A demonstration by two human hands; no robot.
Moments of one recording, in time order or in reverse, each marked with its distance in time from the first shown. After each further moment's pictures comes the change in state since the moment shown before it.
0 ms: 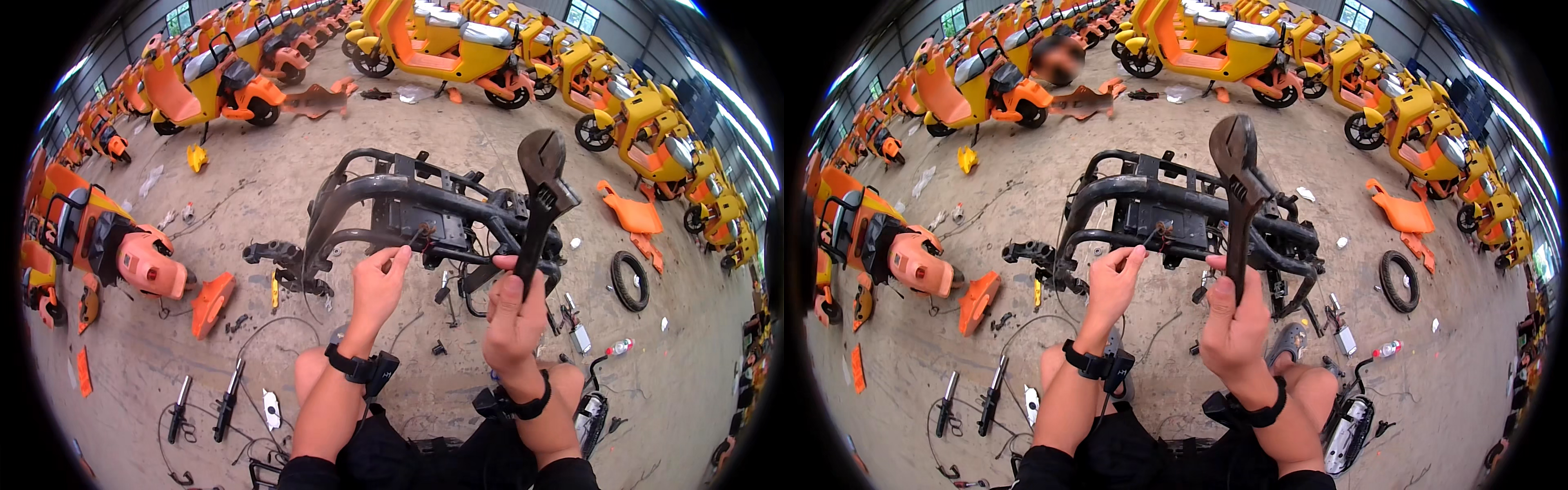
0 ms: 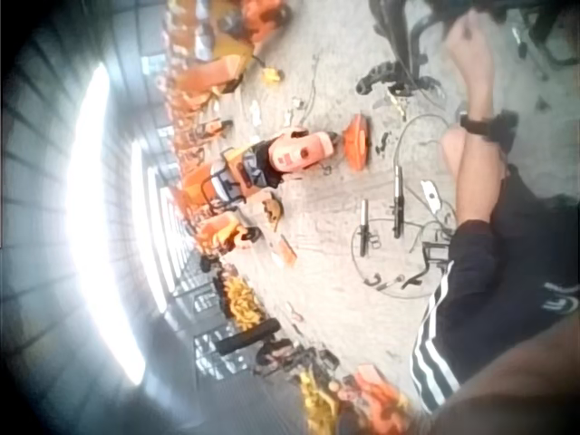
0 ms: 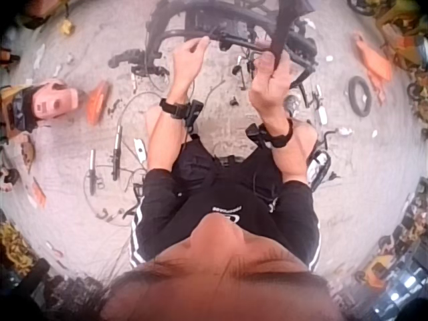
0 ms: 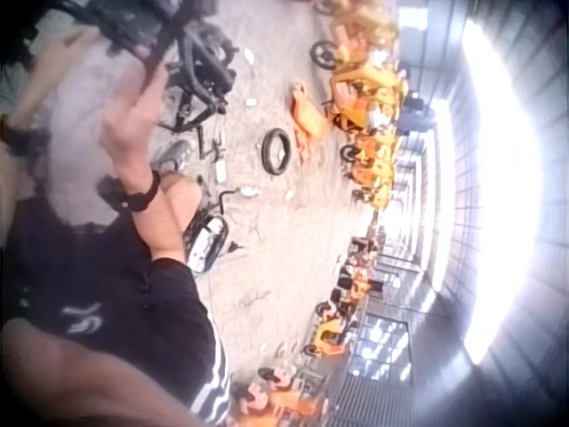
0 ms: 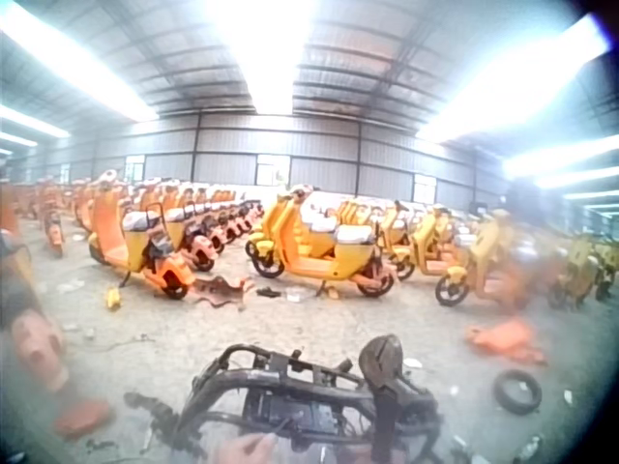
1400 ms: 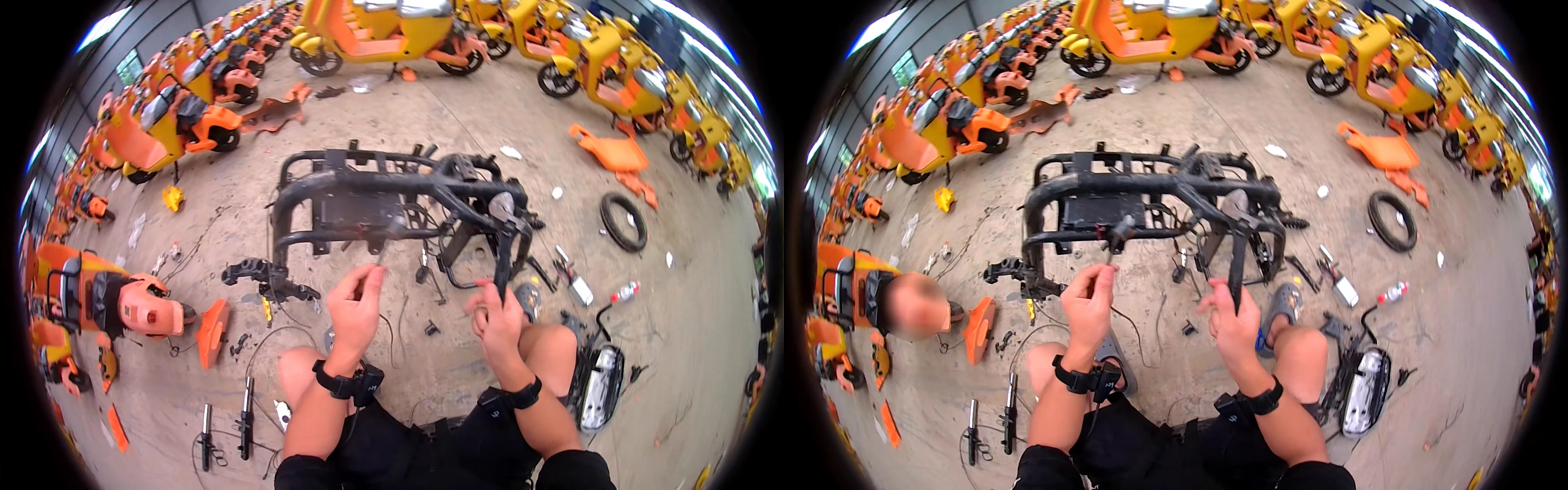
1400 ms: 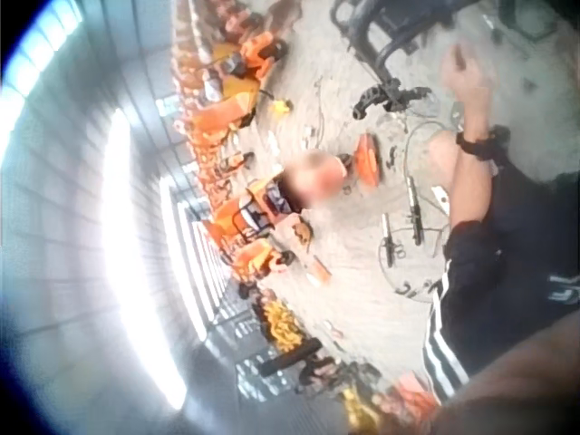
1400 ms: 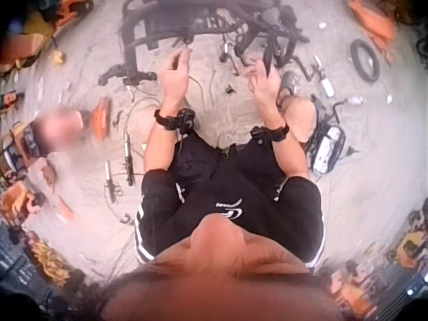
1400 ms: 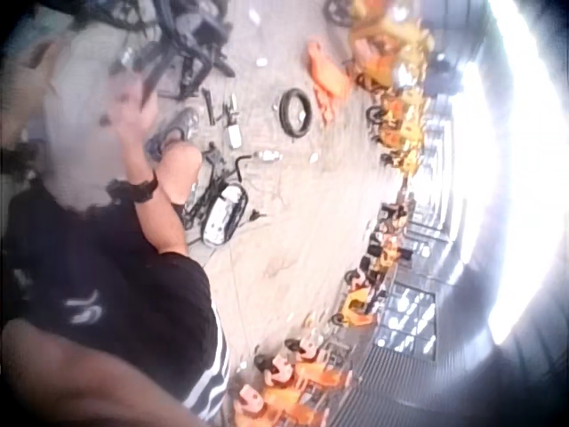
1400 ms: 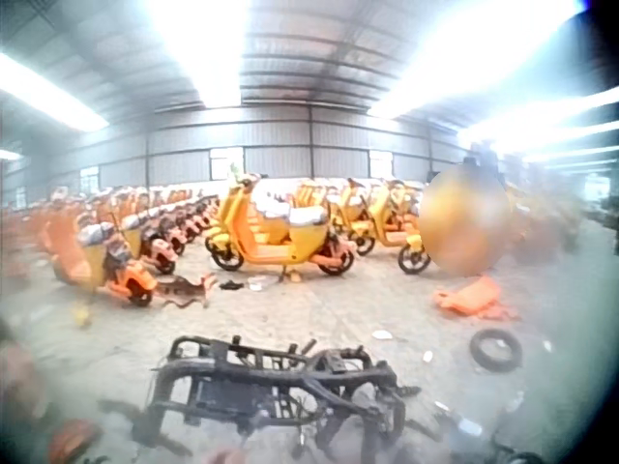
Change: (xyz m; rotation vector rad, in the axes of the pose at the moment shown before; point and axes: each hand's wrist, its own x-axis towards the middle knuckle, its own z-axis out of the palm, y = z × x) left_hand -0.056 -0.004 0.032 -0.133 -0.031 0.090; right_hand -0.065 0.085 -0.076 0.628 0.149 0.668
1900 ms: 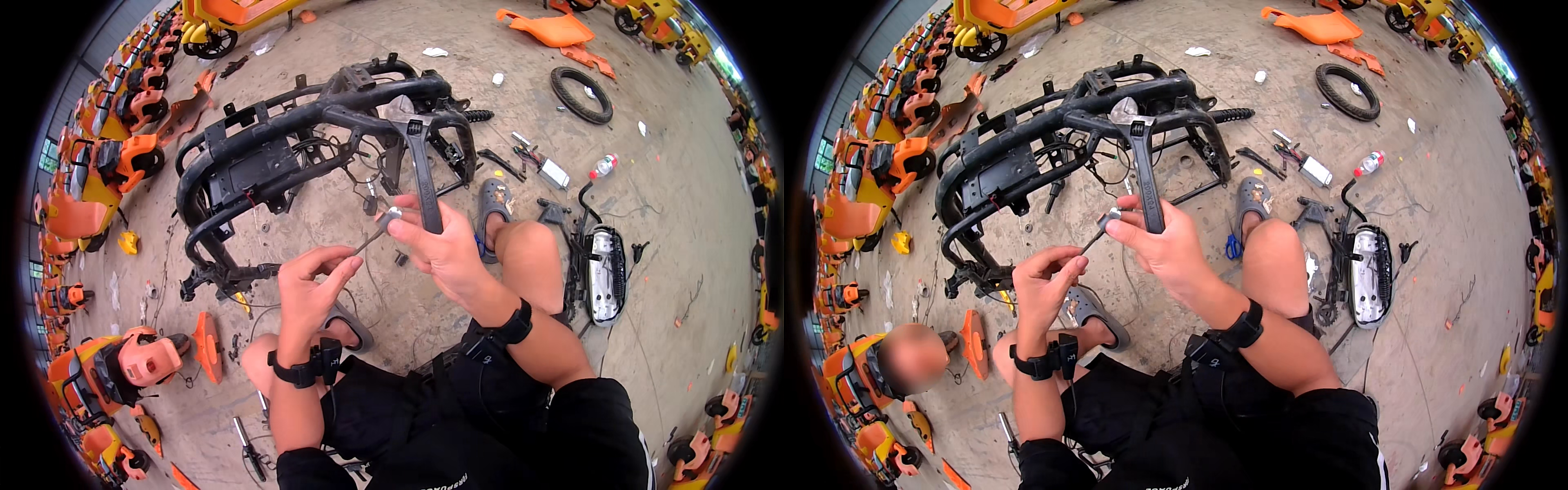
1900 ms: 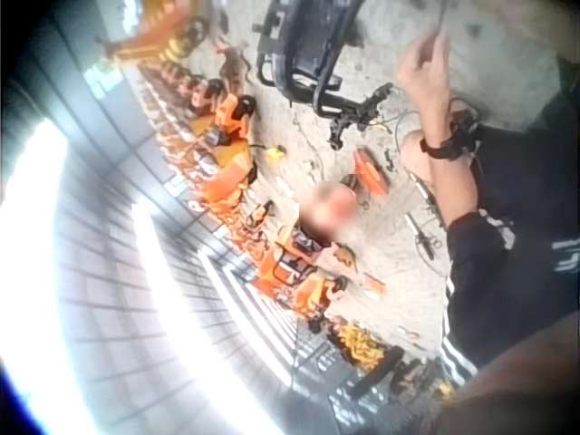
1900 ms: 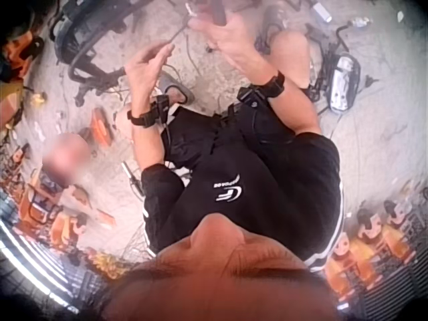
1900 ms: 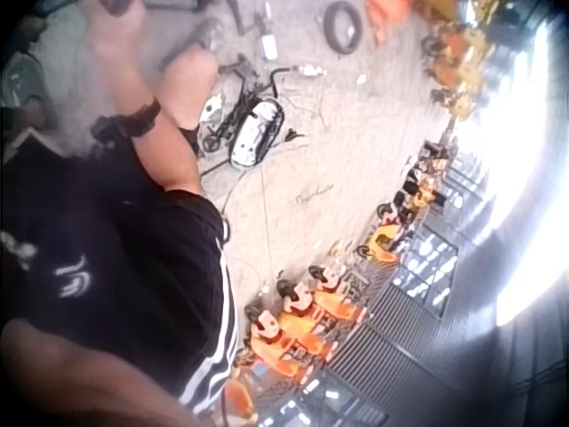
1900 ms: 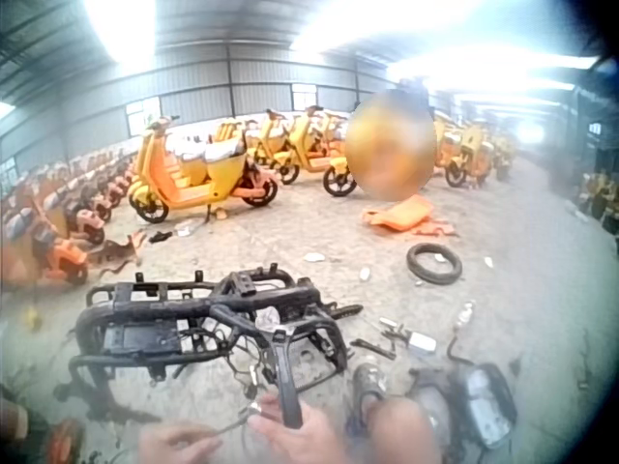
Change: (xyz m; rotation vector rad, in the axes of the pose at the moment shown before) left_hand -0.017 0.004 0.019 0.256 -0.579 -0.060; right_hand -0.002 -0.013 -0.008 0.097 -0.066 0.137
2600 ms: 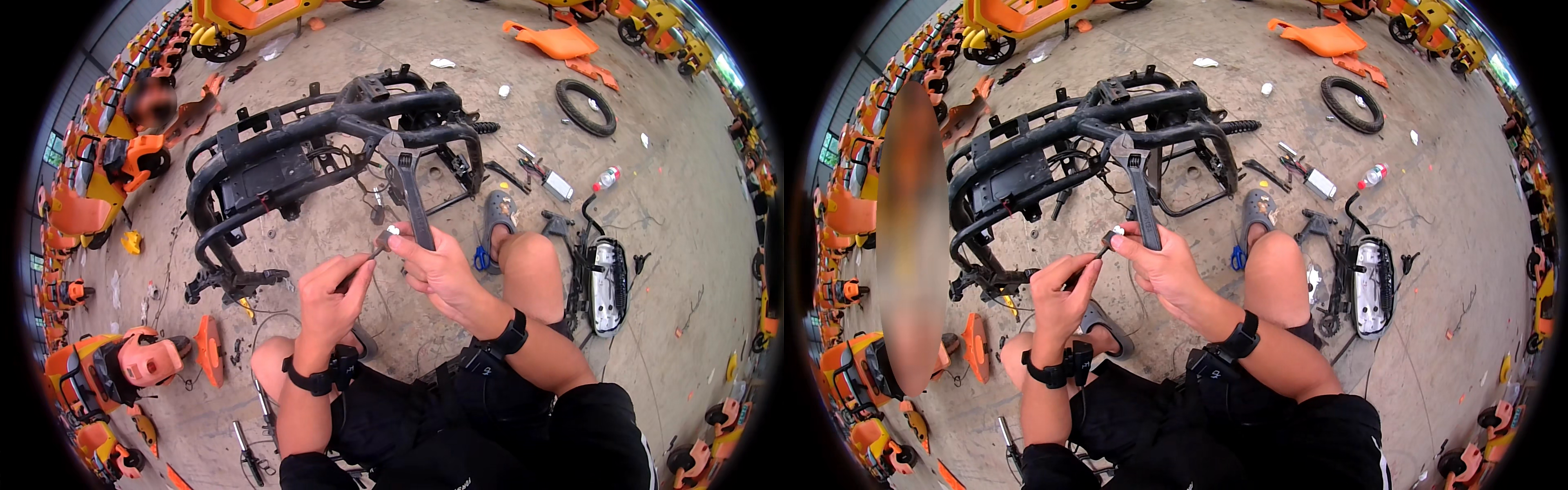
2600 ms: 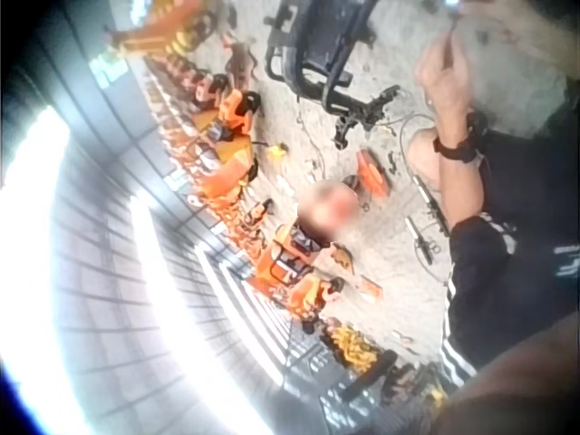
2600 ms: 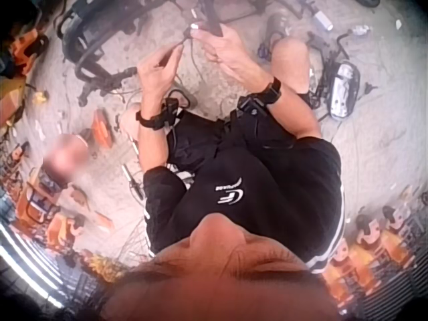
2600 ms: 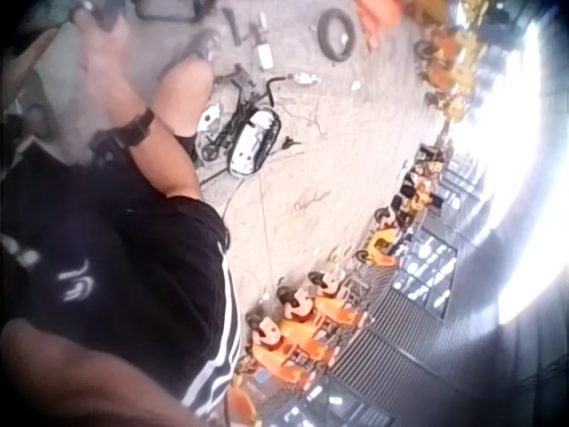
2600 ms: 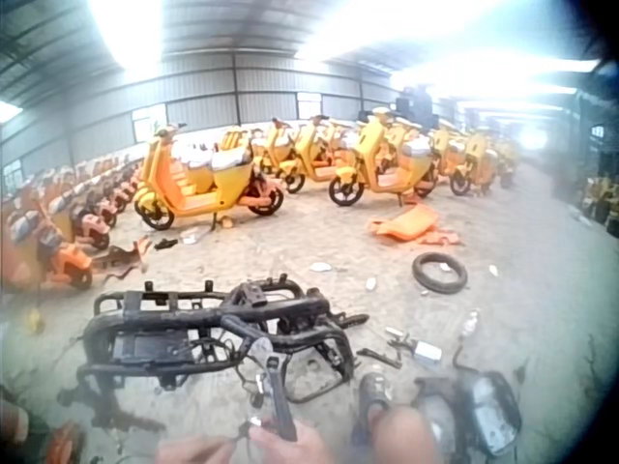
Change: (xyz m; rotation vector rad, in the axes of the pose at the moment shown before) left_hand -0.002 0.013 0.009 0.249 0.105 0.304; right_hand 0.002 0.018 0.014 0.110 0.005 0.178
